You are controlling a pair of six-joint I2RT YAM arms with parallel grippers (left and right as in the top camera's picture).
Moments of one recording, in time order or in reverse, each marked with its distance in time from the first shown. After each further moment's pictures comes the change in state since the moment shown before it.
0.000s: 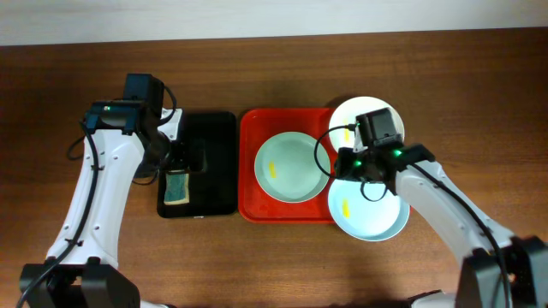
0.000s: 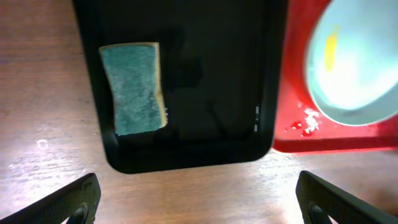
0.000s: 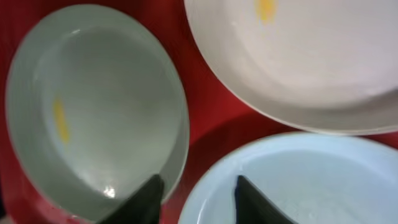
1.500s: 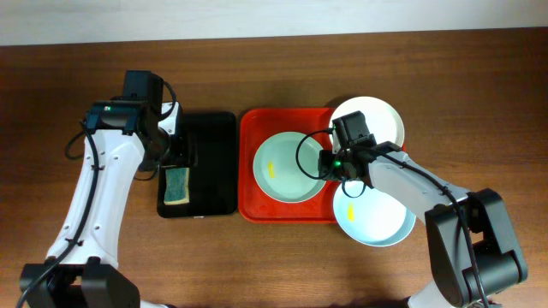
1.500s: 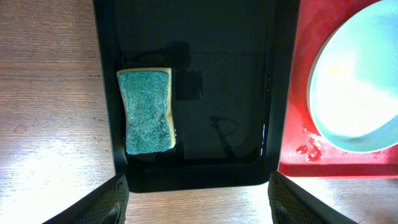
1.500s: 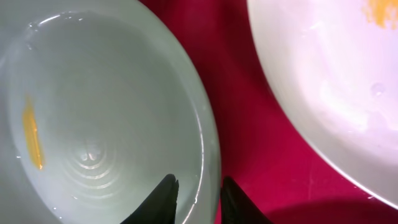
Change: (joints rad) left arm 0.000 0.000 -0.002 0.072 -0.032 -0.026; right arm 0.056 0.191 0.004 0.173 -0.020 -0.026
